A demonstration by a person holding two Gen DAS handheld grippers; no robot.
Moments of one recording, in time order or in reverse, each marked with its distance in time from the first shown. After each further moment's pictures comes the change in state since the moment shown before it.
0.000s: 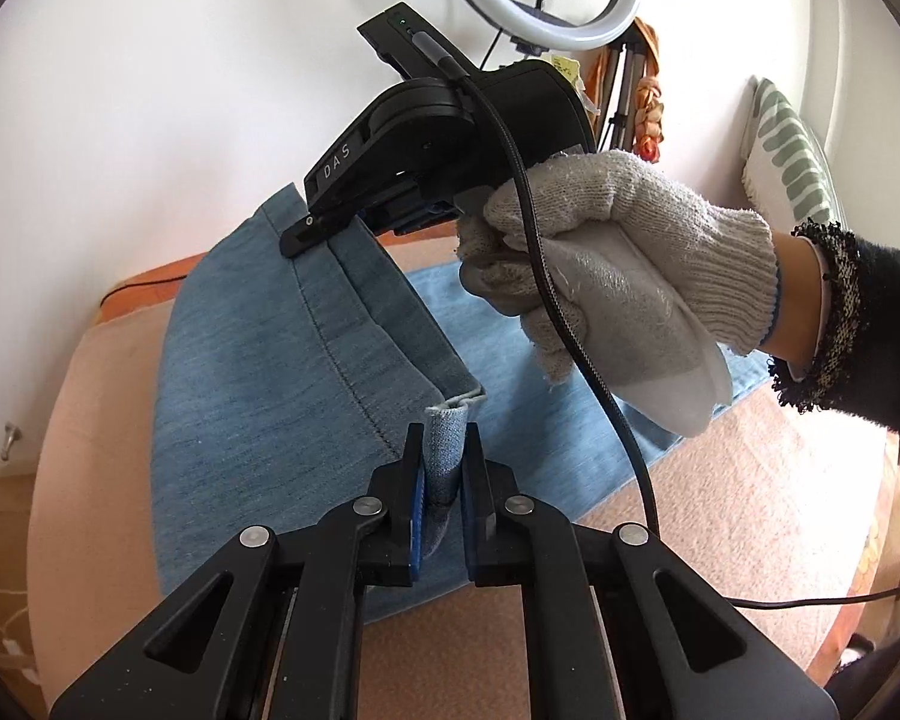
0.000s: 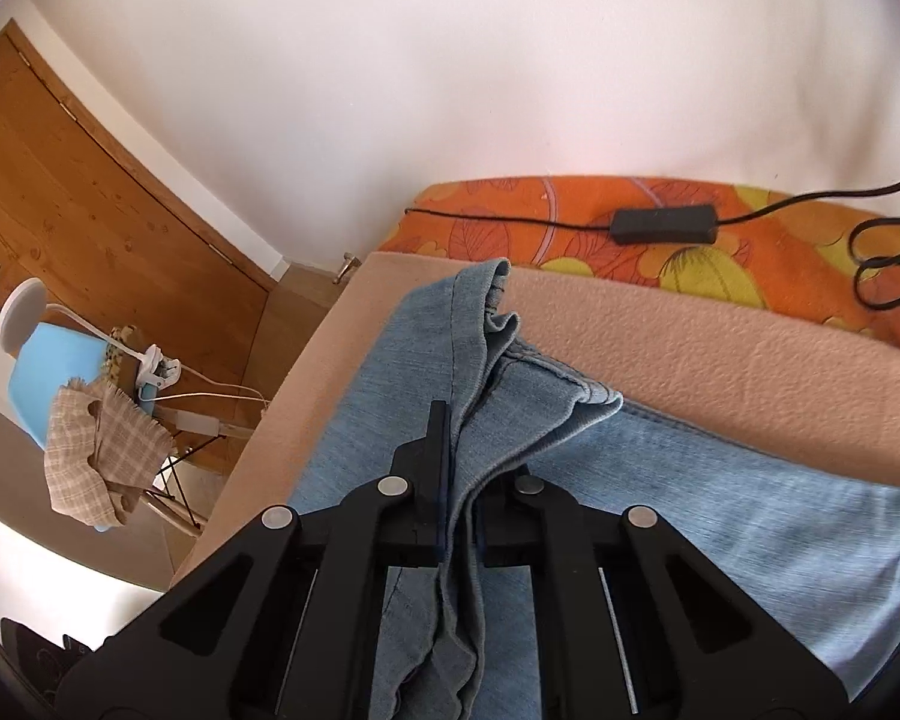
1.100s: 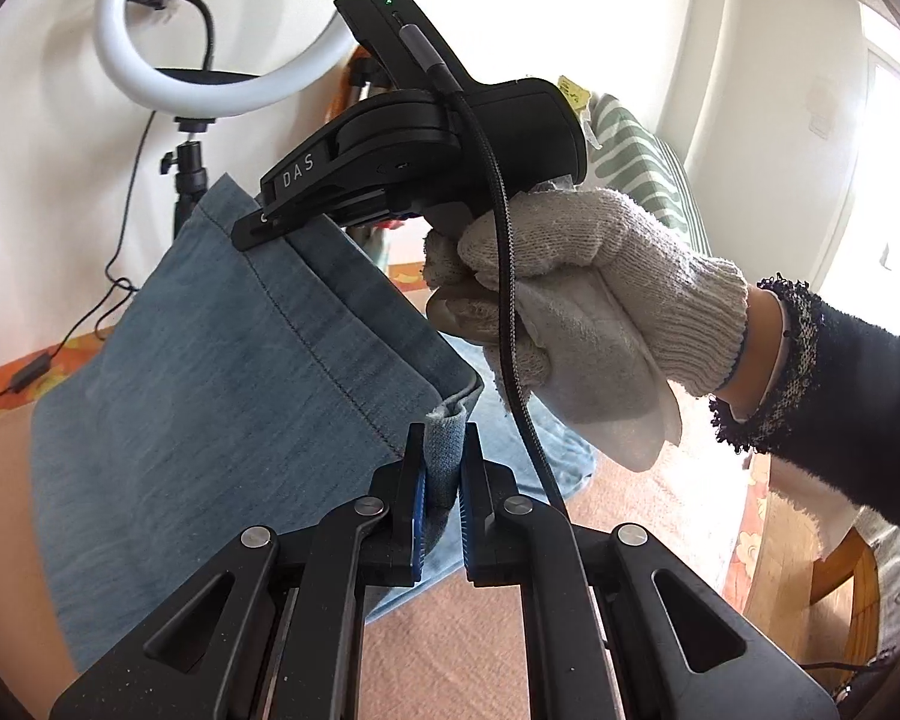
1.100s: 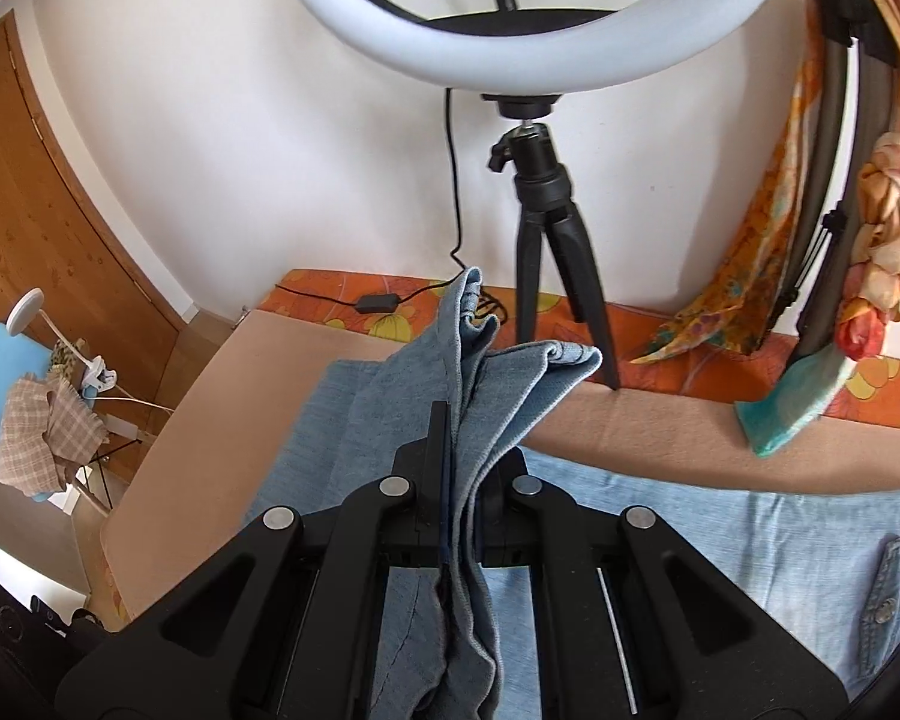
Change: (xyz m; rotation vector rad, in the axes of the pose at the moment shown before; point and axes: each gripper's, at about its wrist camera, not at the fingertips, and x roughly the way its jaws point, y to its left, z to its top) left arm 0.036 -0.178 0.082 0.079 -0.061 -0.353; right arm -0.242 -0.107 -0.039 -0.040 -0.143 -0.273
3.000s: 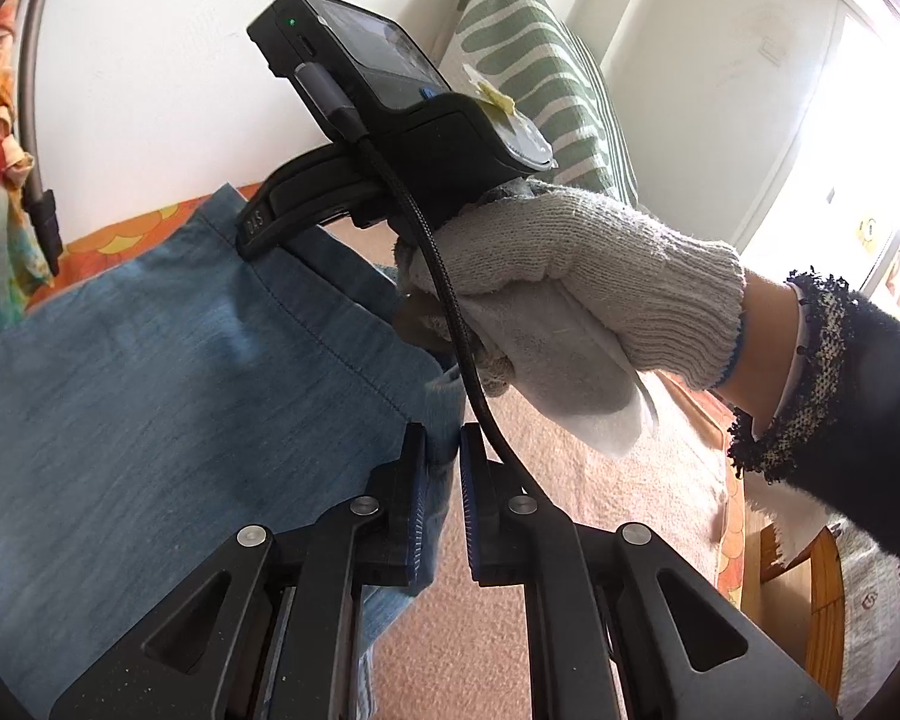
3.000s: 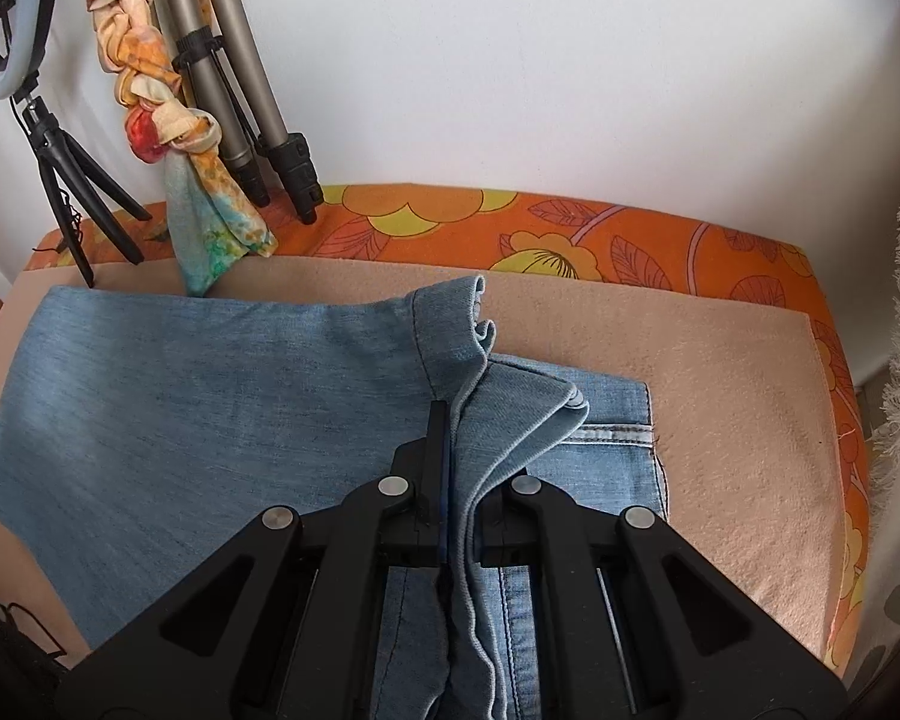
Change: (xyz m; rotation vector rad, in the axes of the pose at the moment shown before) left arm 0.206 -0.104 0.058 0.058 0.197 -0.236; right arm -0.061 -0.287 -0.096 0.105 0.141 -0.404
